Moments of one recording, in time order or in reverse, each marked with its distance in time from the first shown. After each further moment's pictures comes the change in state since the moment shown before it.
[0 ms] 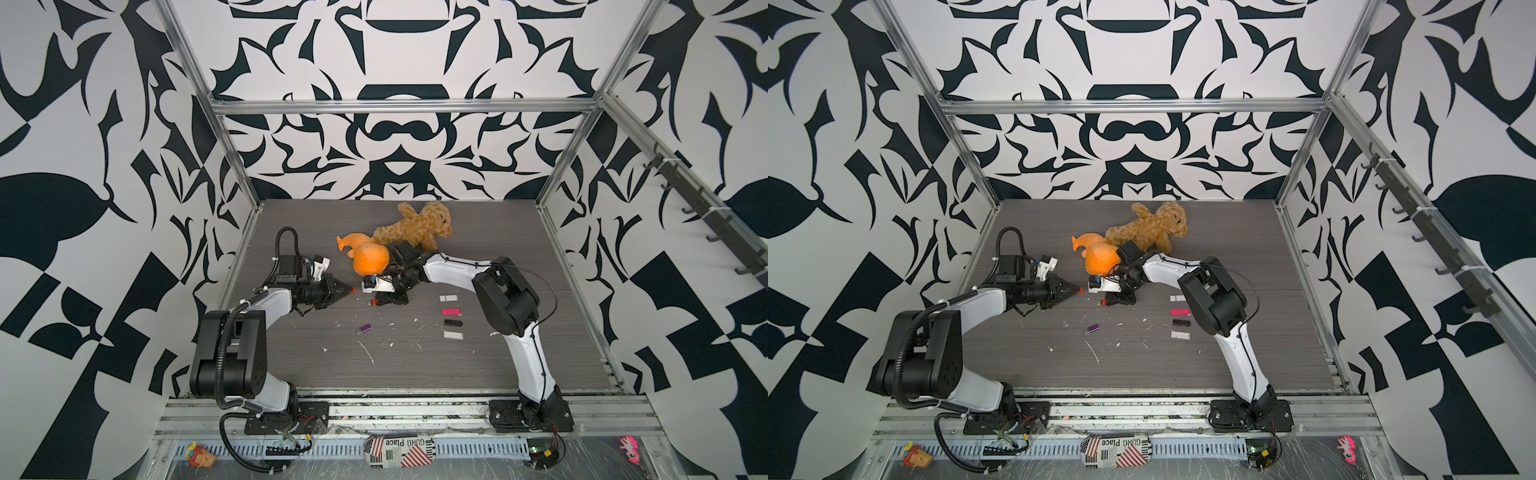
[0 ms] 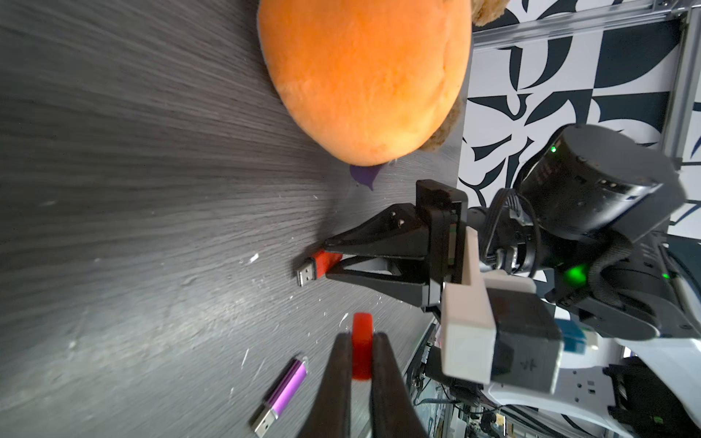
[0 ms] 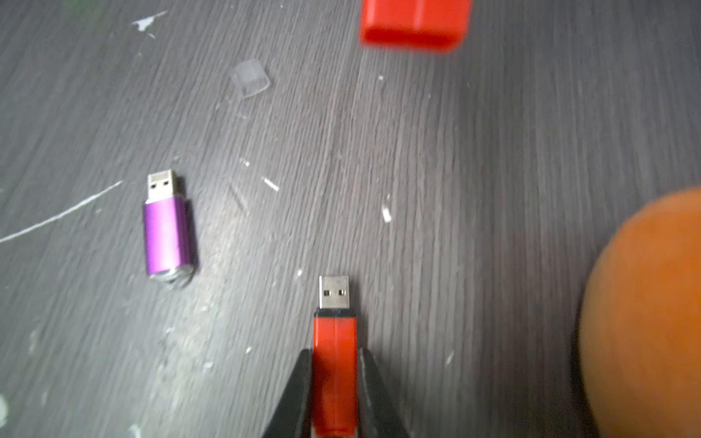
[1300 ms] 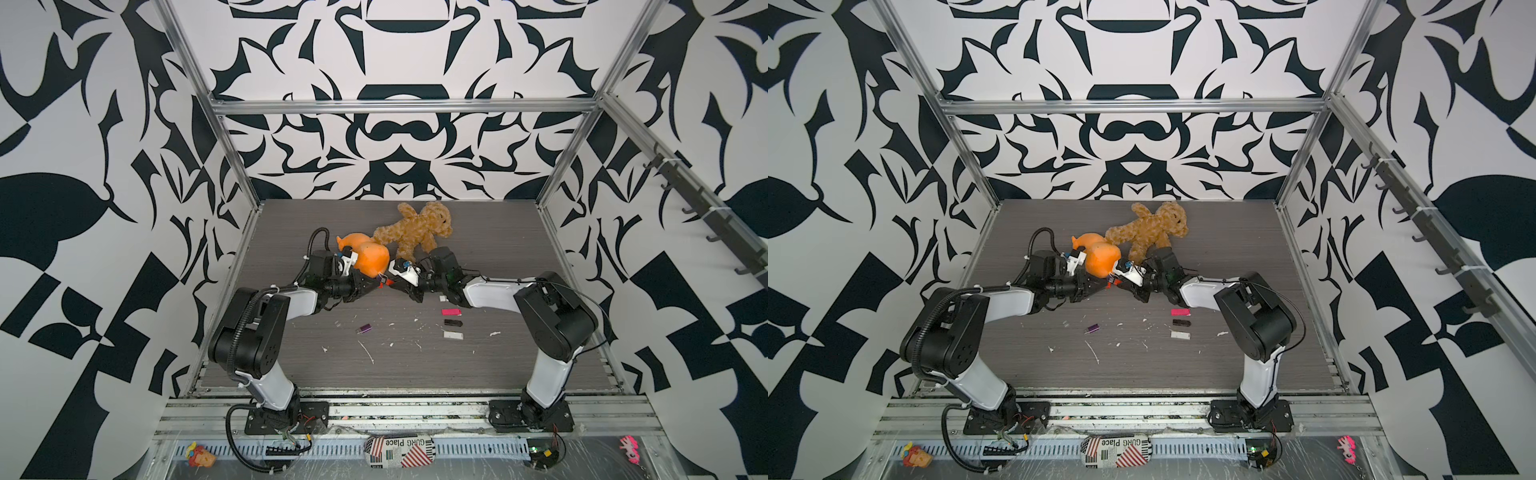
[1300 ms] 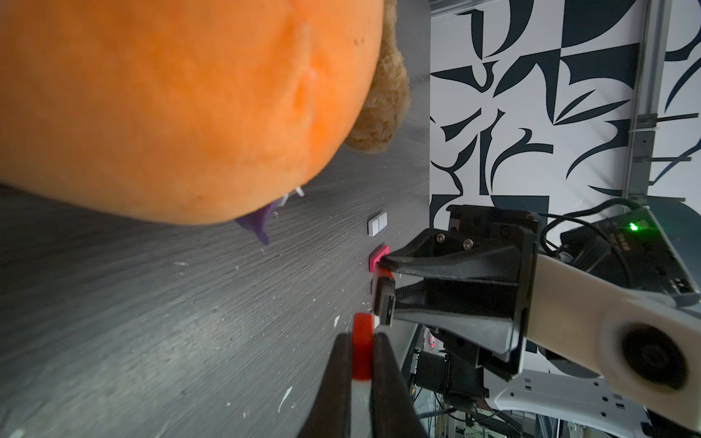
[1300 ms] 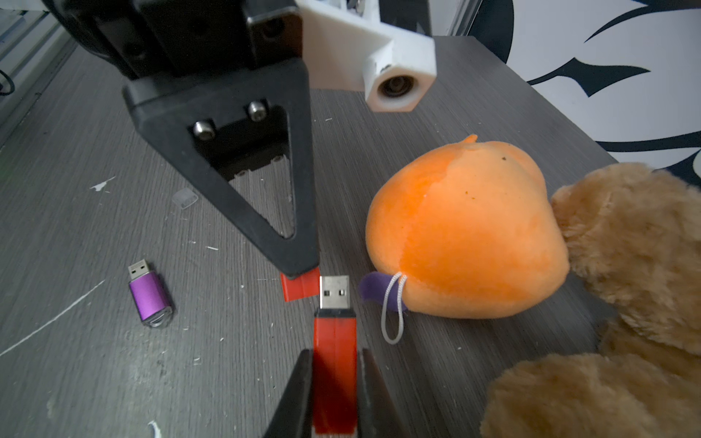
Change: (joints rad) left arm -0.224 0.146 0.000 0.439 -0.050 -0.257; right arm -0.076 -0.318 -0.515 0.762 0.023 0.435
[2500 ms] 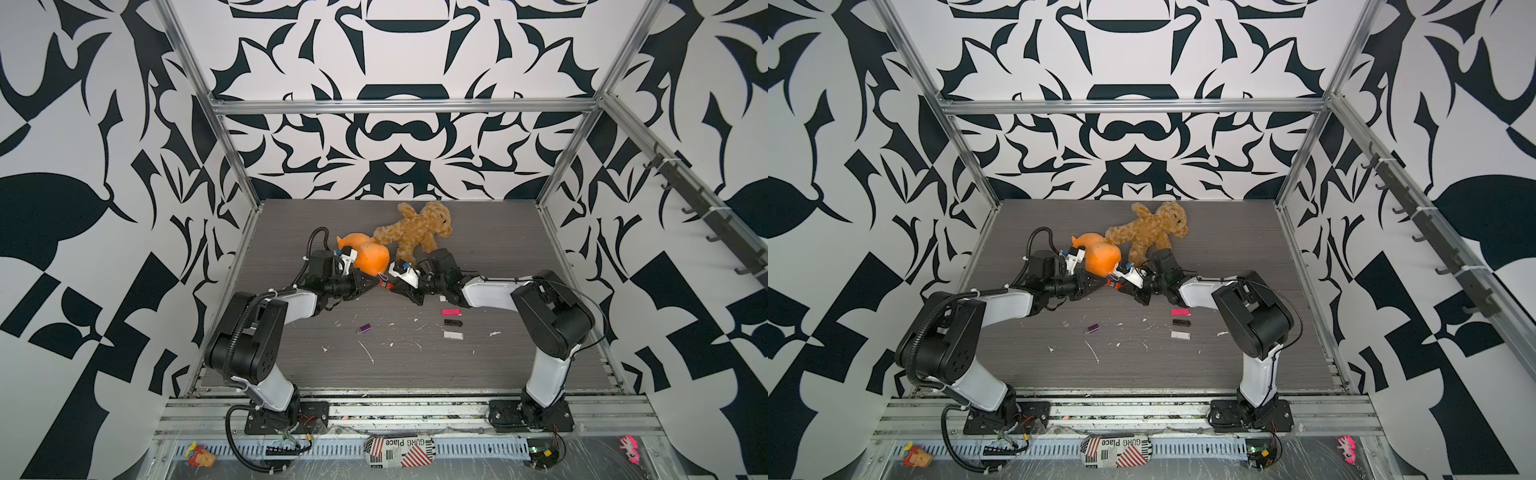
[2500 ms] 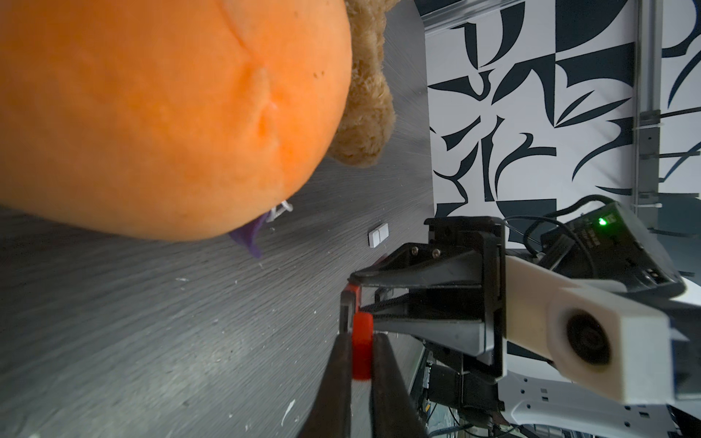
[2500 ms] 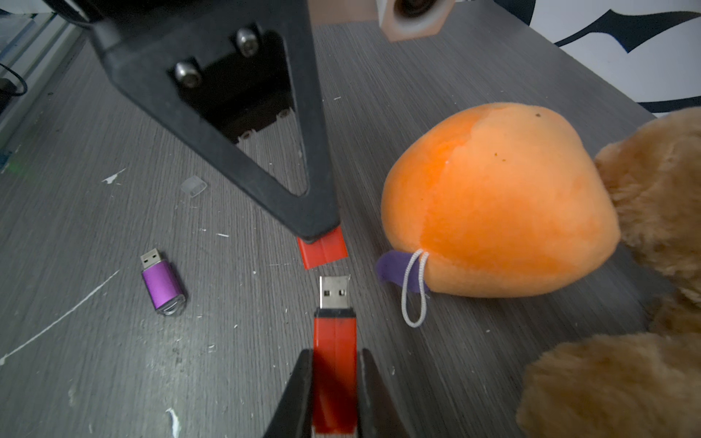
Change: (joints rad) left arm -0.019 -0.038 -0.018 0.023 -0.057 0.025; right arm 0.006 0.020 0.002 -0.038 -0.015 0.029
